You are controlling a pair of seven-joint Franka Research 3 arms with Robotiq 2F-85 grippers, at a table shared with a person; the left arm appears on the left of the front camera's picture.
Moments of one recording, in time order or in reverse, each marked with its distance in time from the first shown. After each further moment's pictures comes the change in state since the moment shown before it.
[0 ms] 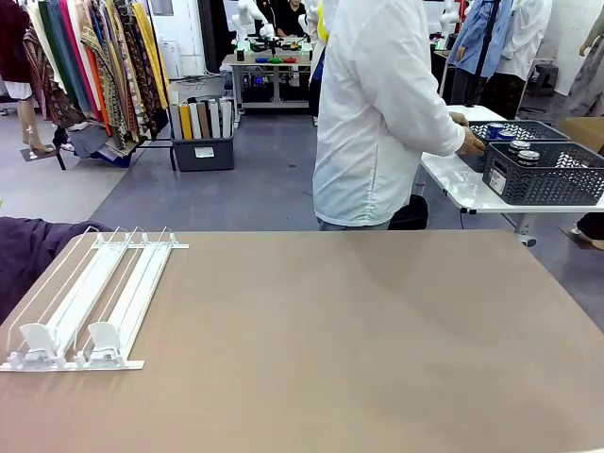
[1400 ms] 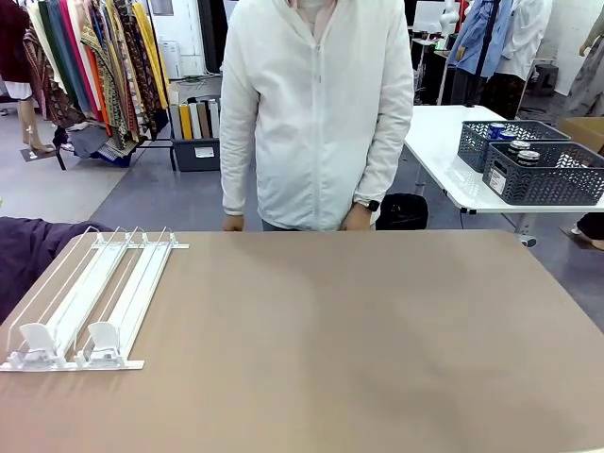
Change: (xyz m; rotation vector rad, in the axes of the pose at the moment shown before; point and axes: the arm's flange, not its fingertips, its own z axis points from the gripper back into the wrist) left arm 0.000 0.000 0.000 0.000 0.000 0.000; right arm 0.000 0.000 0.000 0.000 0.000 0.000
